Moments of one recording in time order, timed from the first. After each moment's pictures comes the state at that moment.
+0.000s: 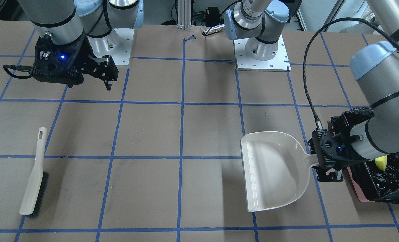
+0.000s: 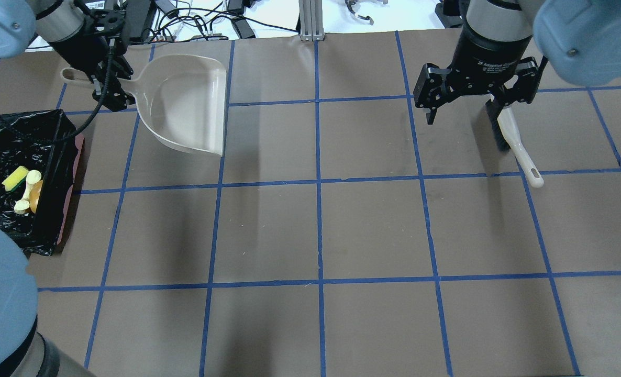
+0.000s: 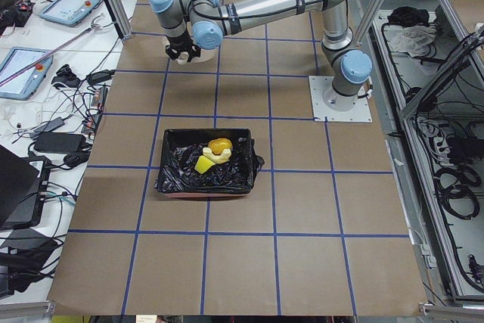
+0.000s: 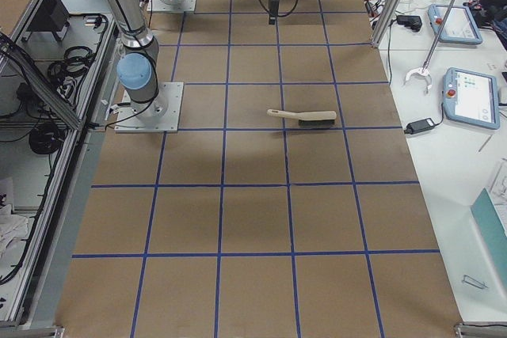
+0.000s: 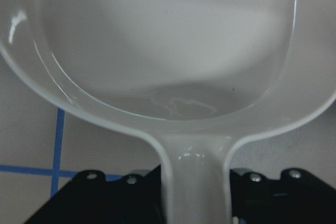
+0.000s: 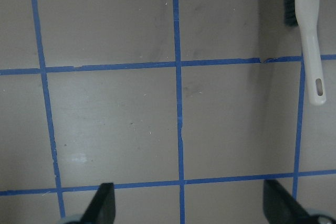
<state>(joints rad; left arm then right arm) -1.34 -2.01 -1.33 -1.52 1.43 1.75 1.63 -1.54 1.52 -1.53 -1.60 0.09</state>
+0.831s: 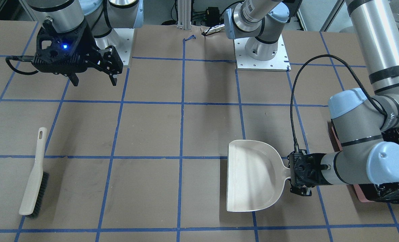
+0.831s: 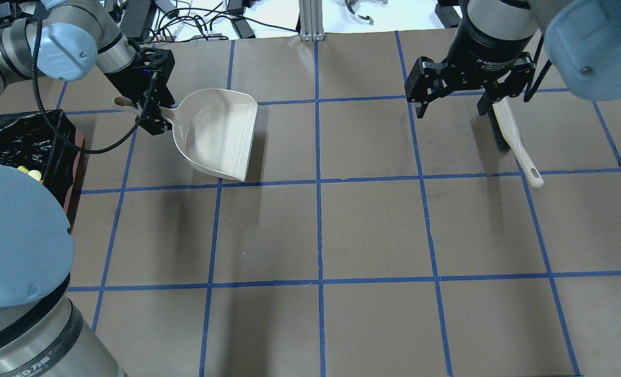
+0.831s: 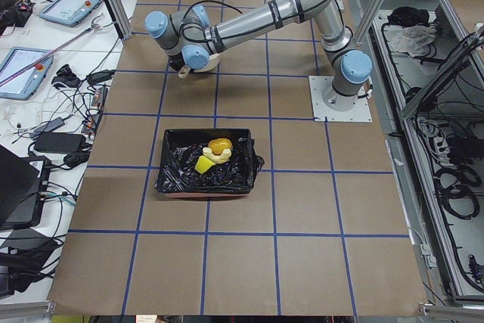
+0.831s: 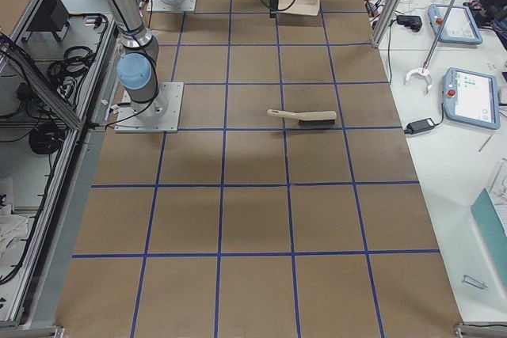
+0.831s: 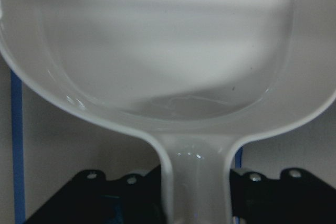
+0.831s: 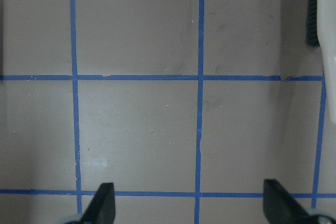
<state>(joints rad) -1.36 -2.15 -1.34 -1.49 1.39 1.80 1.63 -1.57 1.55 -1.59 -1.55 0.04</state>
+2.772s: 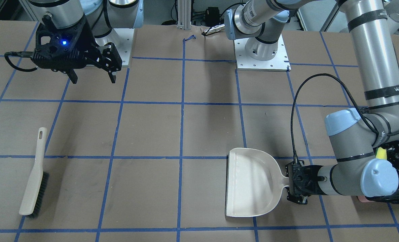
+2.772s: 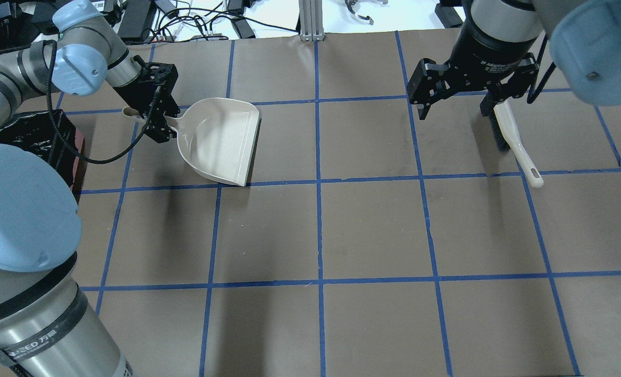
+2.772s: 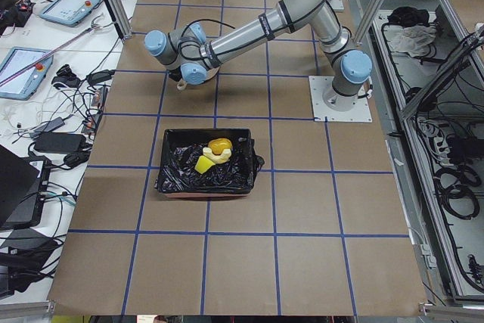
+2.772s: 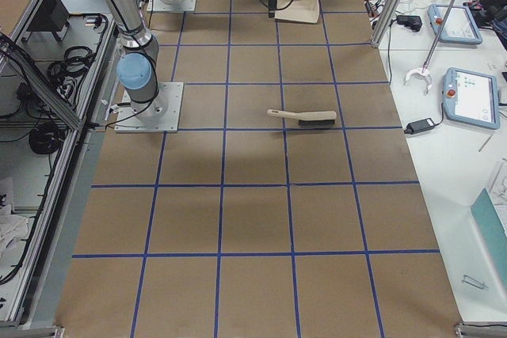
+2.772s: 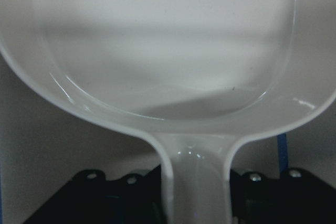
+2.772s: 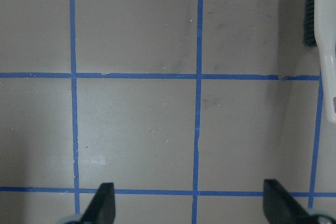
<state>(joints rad) -1.34 -2.23 -1.35 -1.42 1.36 1.85 1.63 -1.59 1.55 -1.58 -1.55 0.03</state>
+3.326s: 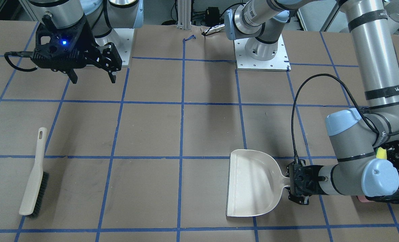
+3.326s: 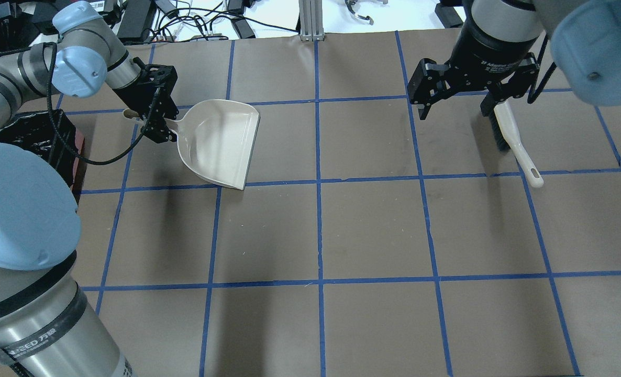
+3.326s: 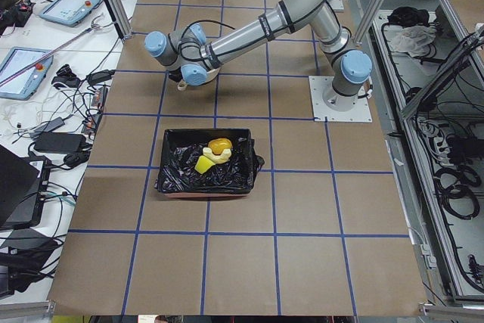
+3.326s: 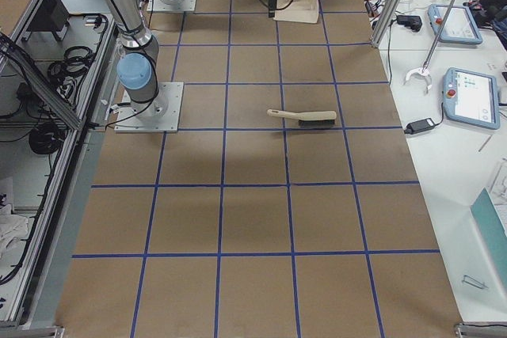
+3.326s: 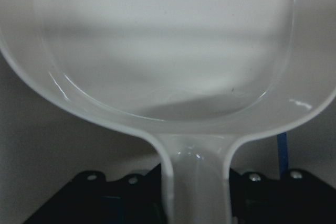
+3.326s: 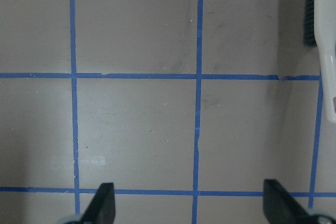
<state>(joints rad) -1.34 -2.23 -1.35 -1.42 1.37 1.85 1.63 -1.59 1.55 -1.59 -1.55 0.03</state>
